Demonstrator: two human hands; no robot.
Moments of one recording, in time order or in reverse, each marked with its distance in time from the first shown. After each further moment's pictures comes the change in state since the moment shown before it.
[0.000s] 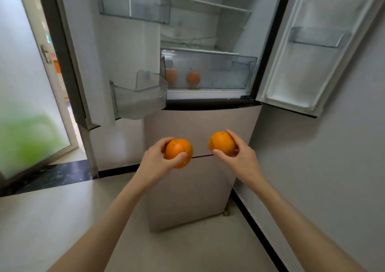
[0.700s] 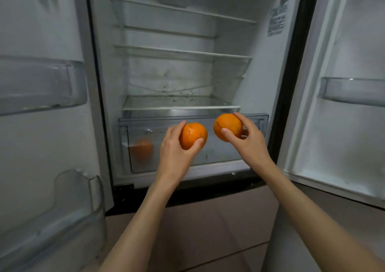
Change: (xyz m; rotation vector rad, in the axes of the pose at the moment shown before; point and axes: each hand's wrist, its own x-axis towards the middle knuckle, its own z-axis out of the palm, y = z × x) left_hand 0.370 0.080 0.078 0.035 0.393 0.315; right_hand 0.388 0.034 -0.048 0.146 0.237 -0.238
